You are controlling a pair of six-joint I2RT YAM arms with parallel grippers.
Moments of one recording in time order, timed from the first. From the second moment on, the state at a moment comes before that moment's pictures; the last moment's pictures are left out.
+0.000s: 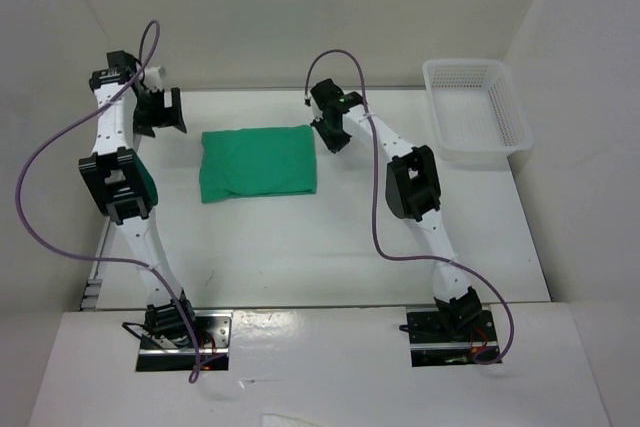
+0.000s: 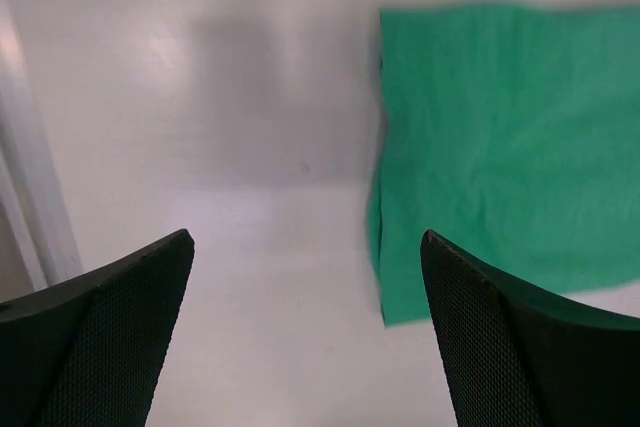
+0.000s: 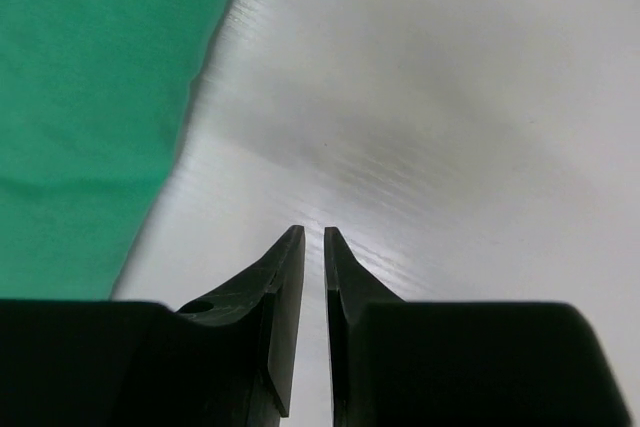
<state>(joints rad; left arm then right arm) 0.29 2.29 2.33 -1.14 0.23 0.13 0.51 2.51 2.33 -0.94 0.12 -0.08</state>
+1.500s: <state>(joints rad) 0.36 2.00 1.31 -0.81 0.68 0.20 0.51 2.41 2.22 -0.93 0.06 -0.12</state>
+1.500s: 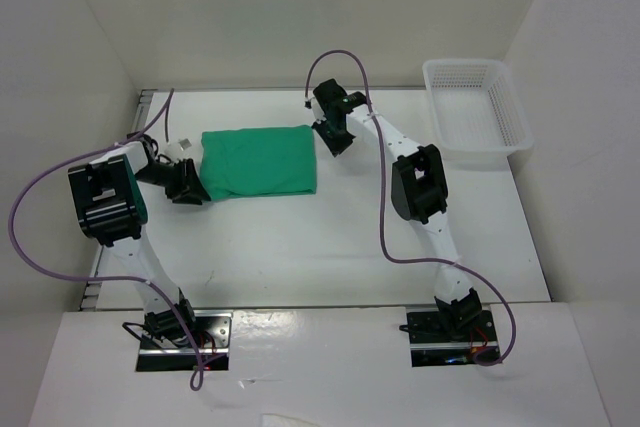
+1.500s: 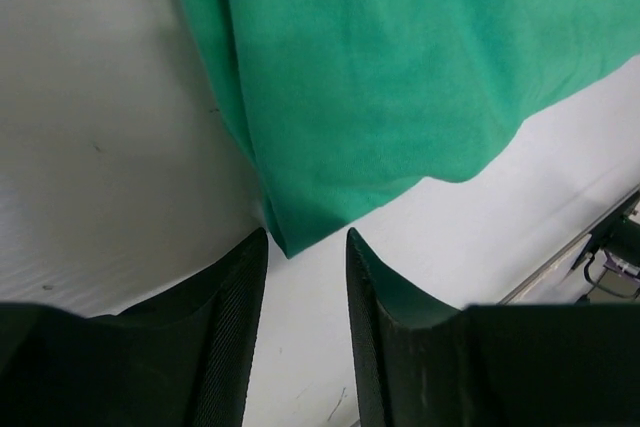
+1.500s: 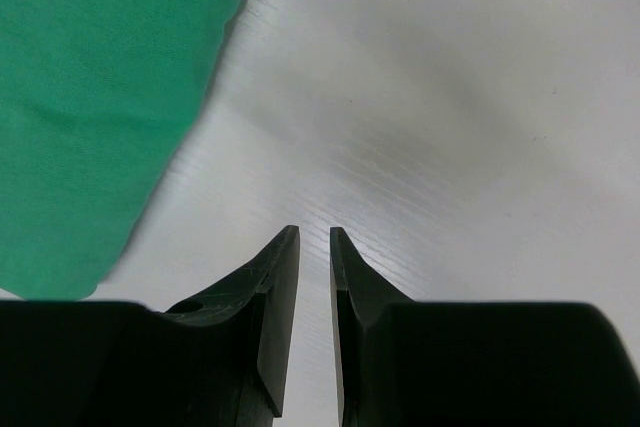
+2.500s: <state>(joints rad) 0.36 1.97 1.40 -0.93 0.69 0.34 0.51 2.41 2.22 -0.93 0.06 -0.12</state>
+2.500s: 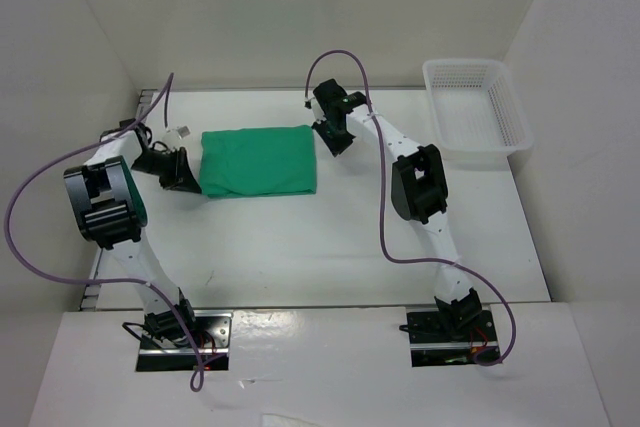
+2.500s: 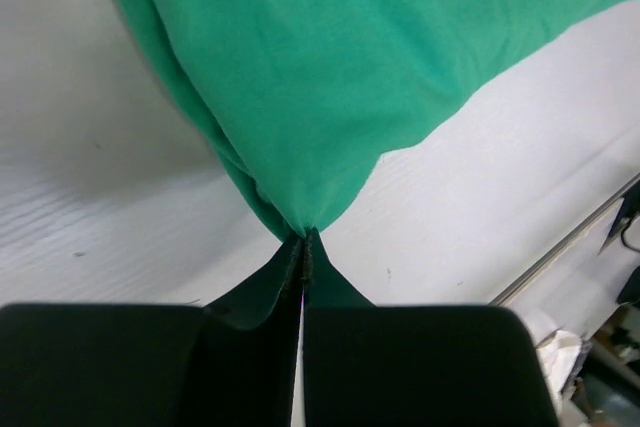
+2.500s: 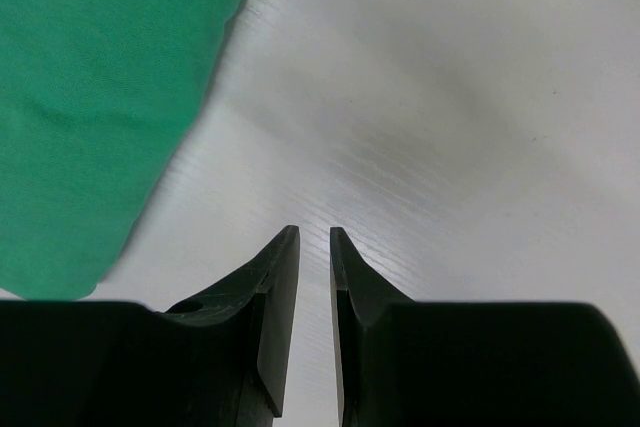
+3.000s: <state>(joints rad) 0.37 2.05 1.54 -1.11 0.63 0.52 0.51 2.41 2.22 -0.93 0.06 -0.12</state>
